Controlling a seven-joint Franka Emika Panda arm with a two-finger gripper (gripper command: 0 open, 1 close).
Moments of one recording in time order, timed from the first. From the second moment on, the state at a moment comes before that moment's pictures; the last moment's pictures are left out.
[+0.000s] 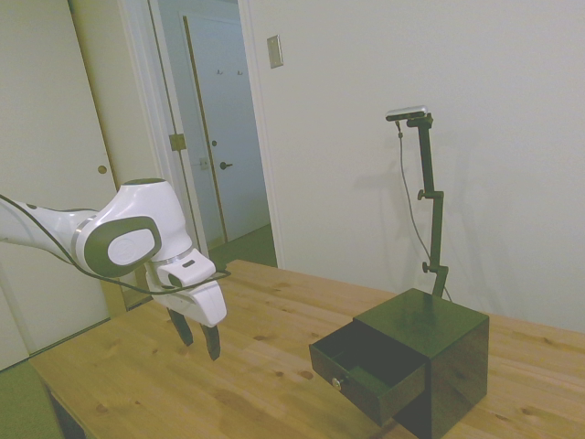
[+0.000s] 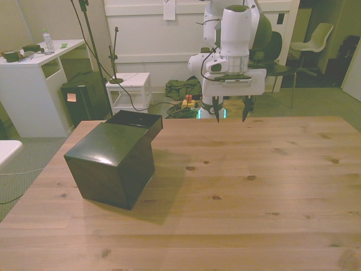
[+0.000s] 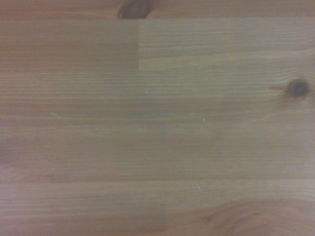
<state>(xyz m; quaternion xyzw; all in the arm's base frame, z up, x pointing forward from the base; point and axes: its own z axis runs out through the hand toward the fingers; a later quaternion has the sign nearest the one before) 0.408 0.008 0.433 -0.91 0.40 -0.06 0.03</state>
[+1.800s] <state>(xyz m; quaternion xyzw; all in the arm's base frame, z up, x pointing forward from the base) 0.437 -0.209 0.449 -0.78 0.62 -0.04 0.03</state>
